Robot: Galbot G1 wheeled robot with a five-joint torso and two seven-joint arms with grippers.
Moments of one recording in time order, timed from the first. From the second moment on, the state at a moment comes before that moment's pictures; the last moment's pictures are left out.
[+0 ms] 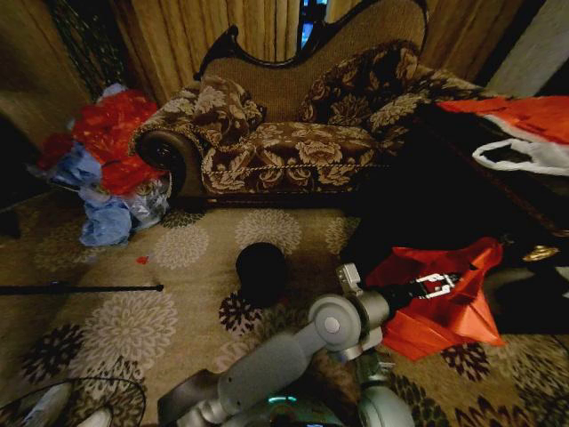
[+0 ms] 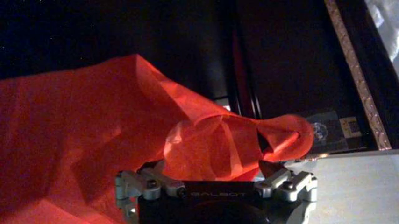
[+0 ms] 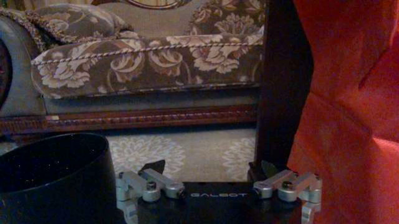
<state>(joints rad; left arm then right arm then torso) 0.70 -1.60 0.46 -1.91 -1.61 0.24 -0.53 -1.65 1.41 0.41 2.00 0.13 0.09 0.16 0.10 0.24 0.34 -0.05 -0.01</state>
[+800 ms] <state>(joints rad) 0.74 -1.61 0.44 -1.84 -1.52 0.26 -0.47 -1.65 1.39 0.38 1.99 0.11 0.10 0.14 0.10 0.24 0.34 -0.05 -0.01</state>
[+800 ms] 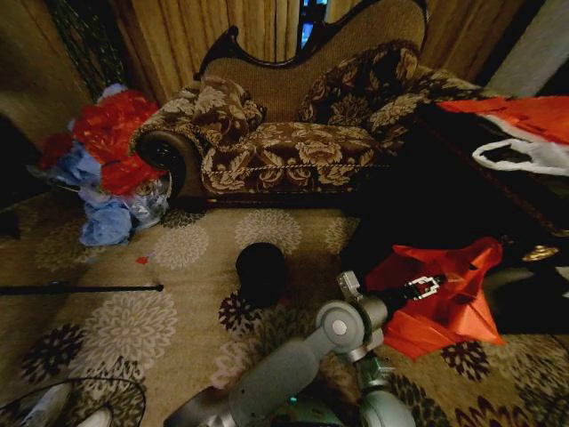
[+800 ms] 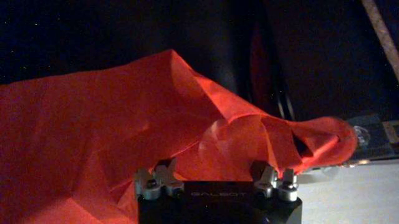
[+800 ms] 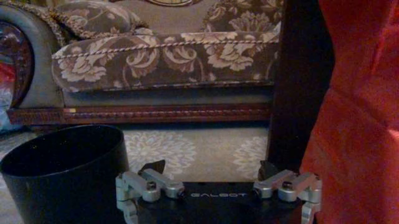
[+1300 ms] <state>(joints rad) 0.74 -1.61 0.45 -1.86 -1.51 0.26 -0.44 -1.65 1.39 0.38 1.98 0.10 0.10 0.14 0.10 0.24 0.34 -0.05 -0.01</state>
